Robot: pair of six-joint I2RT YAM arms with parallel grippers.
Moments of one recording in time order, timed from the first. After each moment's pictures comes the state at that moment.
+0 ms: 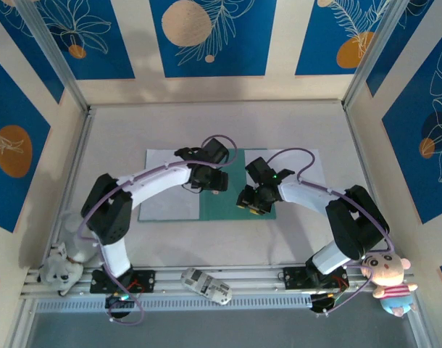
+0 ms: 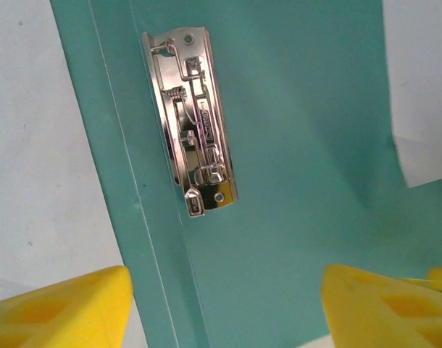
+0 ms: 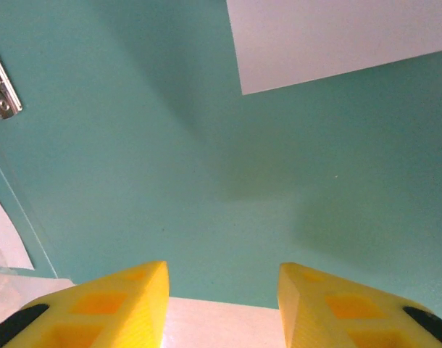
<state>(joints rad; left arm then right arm) -0.79 1.82 1.41 -0.81 -0.06 -0.62 0.59 1.54 0.86 -0.58 -0.23 0.92</state>
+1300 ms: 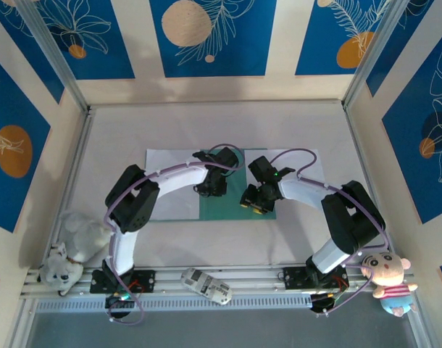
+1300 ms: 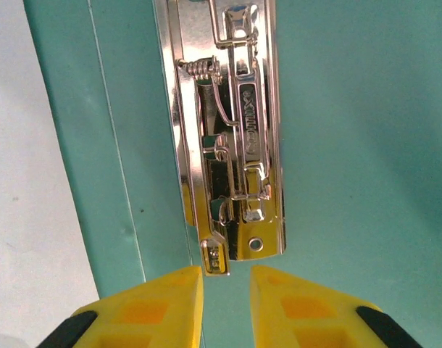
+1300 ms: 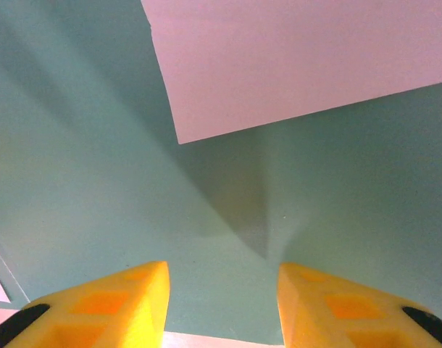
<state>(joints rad) -0.81 2.02 1.47 -0.83 -0.13 -0.71 0.55 1.58 0.86 -0.58 -0.23 0.91</state>
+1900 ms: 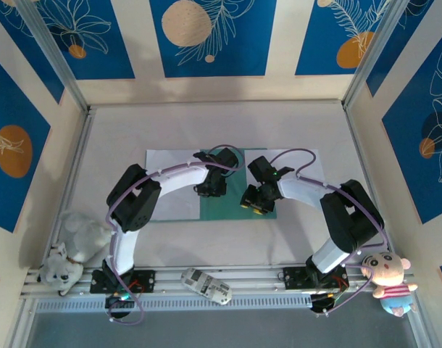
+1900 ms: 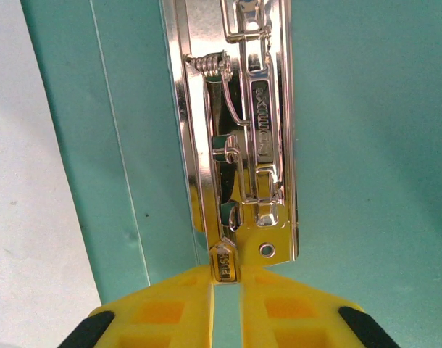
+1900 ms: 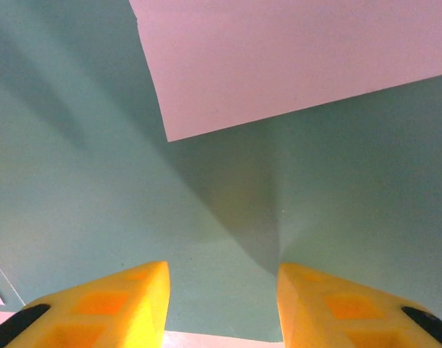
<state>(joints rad) -0.80 2.03 1.47 -0.83 -0.13 -0.71 0.55 1.60 0.87 -0.59 -0.23 0.91</state>
